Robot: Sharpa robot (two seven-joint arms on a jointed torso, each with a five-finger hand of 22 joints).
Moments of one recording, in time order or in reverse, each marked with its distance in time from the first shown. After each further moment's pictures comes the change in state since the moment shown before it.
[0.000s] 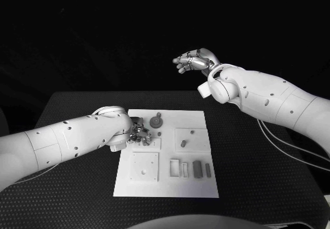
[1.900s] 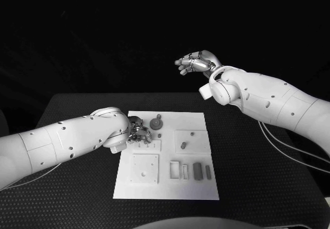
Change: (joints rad) left arm 0.012 -0.029 -0.002 0.032 0.072 -0.089 0.008; left_hand 0.013 0.019 -0.048 0.017 0.032 -0.009 0.009 0.000 -0.036 -0.001 0.006 -0.008 0.011 0.001 0.001 -0.027 0.030 0.003 0.003 -0.004 -0.008 0.000; right arm 0.000 -0.005 0.000 -0.004 0.000 -0.009 0.001; right_hand 0.000 0.000 0.008 -0.003 0.000 0.000 0.000 -0.004 0.003 -0.003 -0.004 0.004 0.011 0.004 -0.003 0.008 0.002 0.000 0.004 -0.003 0.008 0.000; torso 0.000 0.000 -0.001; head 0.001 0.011
